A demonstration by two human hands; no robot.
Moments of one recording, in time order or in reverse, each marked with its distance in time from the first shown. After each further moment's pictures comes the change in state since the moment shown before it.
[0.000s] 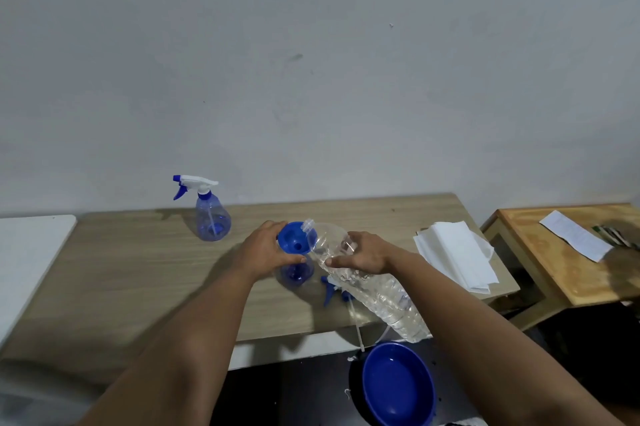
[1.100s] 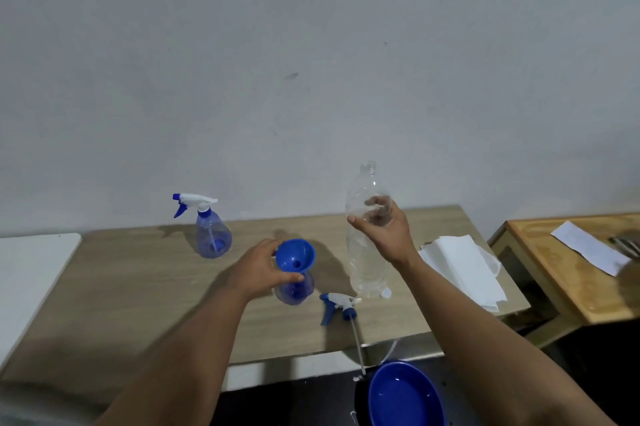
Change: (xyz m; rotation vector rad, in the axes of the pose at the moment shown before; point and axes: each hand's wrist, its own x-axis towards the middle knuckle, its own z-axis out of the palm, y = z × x) left_hand -0.020 0.004 -0.009 -0.098 -0.048 -0.088; right_hand 0.012 0.011 -0.021 0.702 0.646 -0.238
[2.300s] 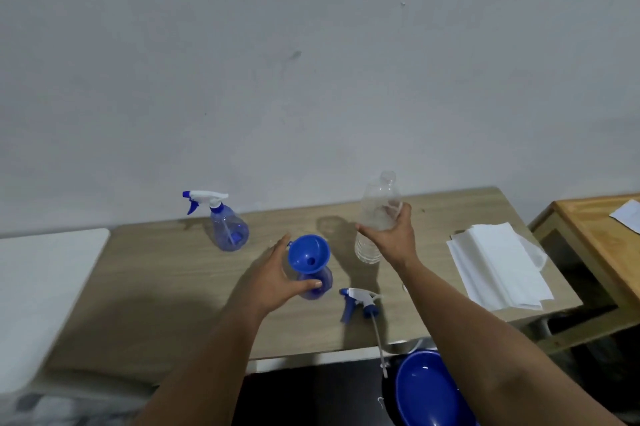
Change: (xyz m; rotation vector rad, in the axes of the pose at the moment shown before) left_hand 0.008 -0.013 0.023 0.098 0.060 -0.183; right_hand 0.038 0.073 0.030 -0.040 0.068 0.192
